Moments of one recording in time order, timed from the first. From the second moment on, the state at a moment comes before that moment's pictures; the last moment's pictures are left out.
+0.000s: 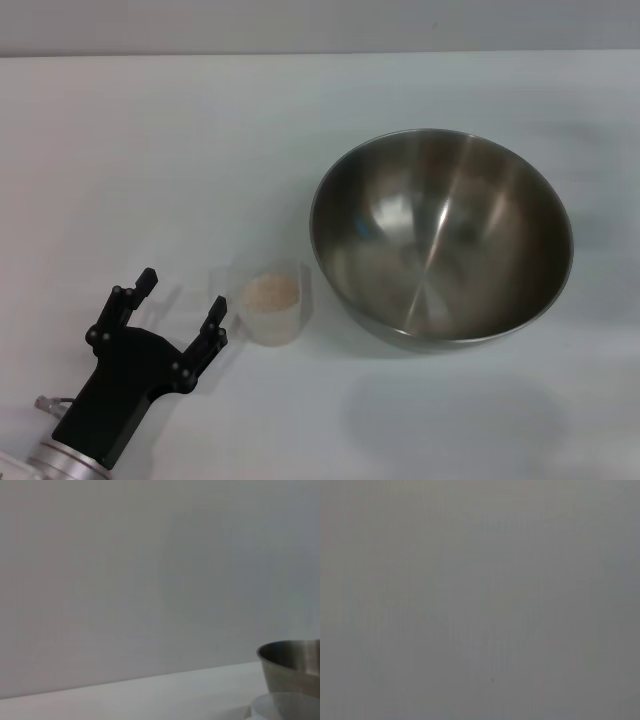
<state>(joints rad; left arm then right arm) -0.09 -2.07 -0.20 -0.43 2.14 1.35 0.11 0.50 2.05 -1.39 -0.21 0.34 -1.11 0.07</state>
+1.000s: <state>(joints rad) -0.15 -2.07 -0.25 -0.43 2.14 1.26 0.11 0.49 2.05 -1.39 -0.21 0.34 -1.11 0.07</state>
